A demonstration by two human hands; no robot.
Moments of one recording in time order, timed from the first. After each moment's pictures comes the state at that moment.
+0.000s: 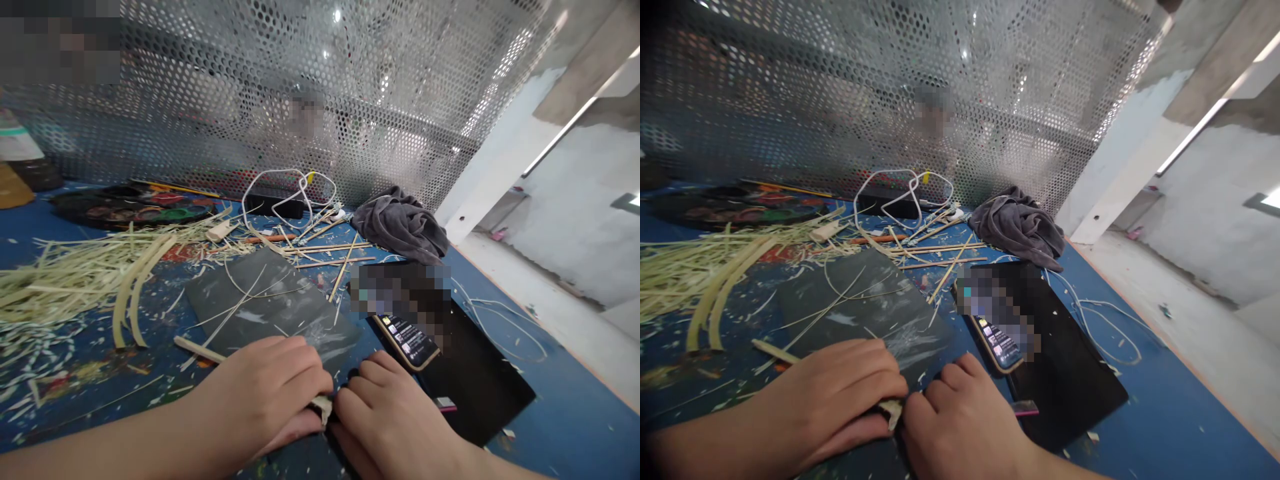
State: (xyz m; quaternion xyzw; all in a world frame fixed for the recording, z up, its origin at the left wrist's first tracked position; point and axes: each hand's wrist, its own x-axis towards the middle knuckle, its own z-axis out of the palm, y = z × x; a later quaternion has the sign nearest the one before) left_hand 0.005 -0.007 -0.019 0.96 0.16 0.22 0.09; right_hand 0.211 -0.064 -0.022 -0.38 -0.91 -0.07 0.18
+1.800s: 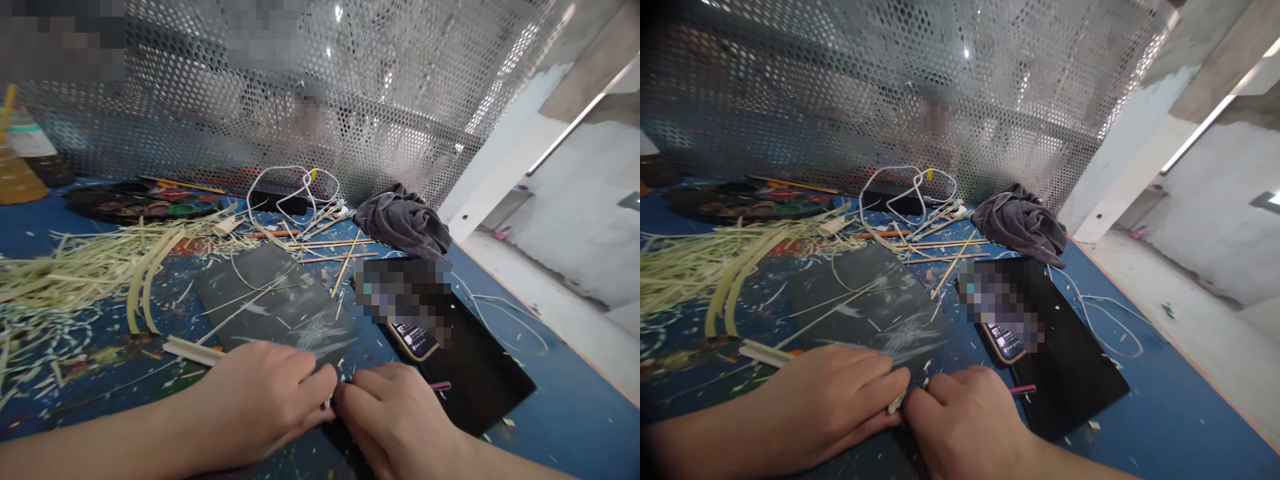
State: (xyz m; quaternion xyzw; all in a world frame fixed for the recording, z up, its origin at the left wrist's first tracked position) left_hand 0.007 -0.018 -0.005 0.97 0.16 0.14 -0.08; right_hand 0.214 -0.072 -0.020 -0.37 -0.91 0.02 0.19
